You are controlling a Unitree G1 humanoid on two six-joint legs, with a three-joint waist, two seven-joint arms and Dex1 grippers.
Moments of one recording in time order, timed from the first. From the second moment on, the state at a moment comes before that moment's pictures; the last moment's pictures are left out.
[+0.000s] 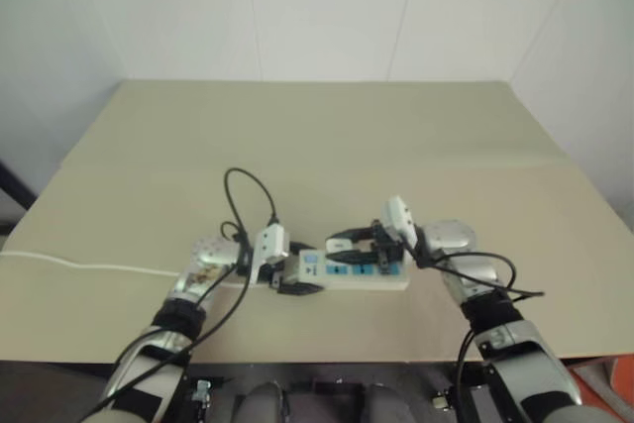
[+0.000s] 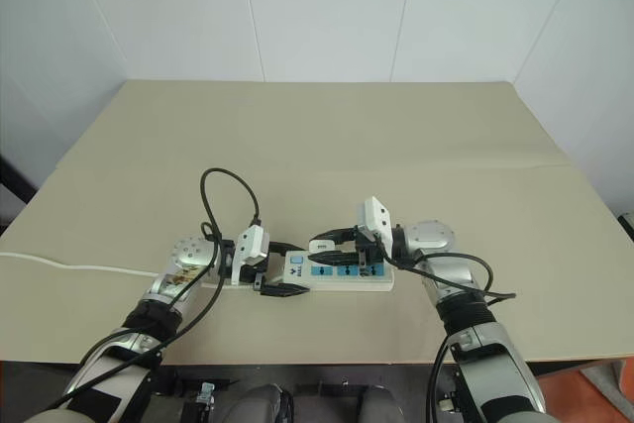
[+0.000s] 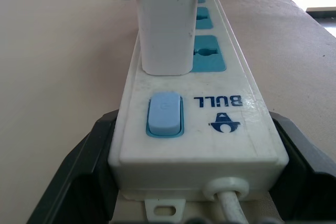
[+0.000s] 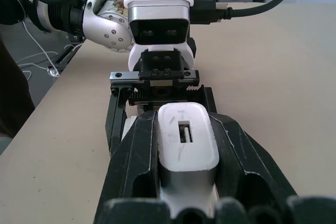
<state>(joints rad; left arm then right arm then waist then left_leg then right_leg) -0.55 0.37 -0.22 0.58 -0.16 -0.23 -1.36 -0.59 -0.41 0.22 0.46 0.30 -0.07 1.37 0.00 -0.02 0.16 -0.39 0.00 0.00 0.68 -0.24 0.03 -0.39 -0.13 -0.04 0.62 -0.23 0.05</state>
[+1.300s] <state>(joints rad) -0.45 0.88 0.04 0.20 -0.43 0.11 -1.57 -0.16 -1.01 -0.32 0.07 0.45 0.16 1.39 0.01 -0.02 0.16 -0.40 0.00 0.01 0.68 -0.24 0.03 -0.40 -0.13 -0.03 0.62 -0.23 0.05</state>
